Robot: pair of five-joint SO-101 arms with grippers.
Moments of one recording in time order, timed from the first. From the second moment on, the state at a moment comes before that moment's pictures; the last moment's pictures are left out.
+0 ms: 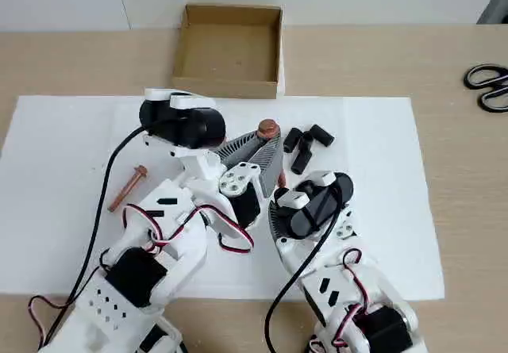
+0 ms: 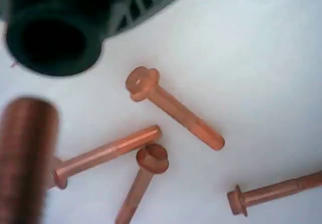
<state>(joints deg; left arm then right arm) 34.6 -58.9 47.9 34.9 30.5 -30.8 -101.3 73.9 59.9 1.4</state>
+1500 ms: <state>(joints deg) 39.1 -58.9 50.9 49.7 26.8 -30.9 -101.5 74.1 59.9 1.5</state>
